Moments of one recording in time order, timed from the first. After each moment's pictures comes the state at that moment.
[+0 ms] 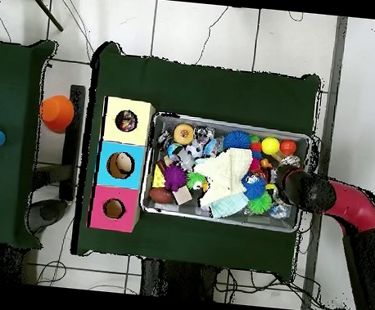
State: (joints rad) arm -1.11 -0.37 0.63 1.50 -0.76 0.65 1.41
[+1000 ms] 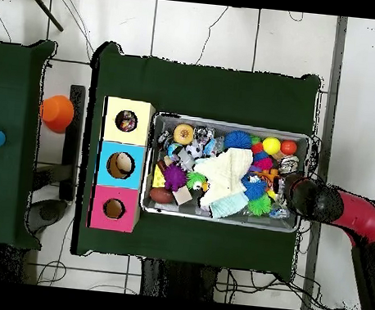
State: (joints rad) arm -1.12 -0.41 0.57 1.52 -0.76 0.65 1.41
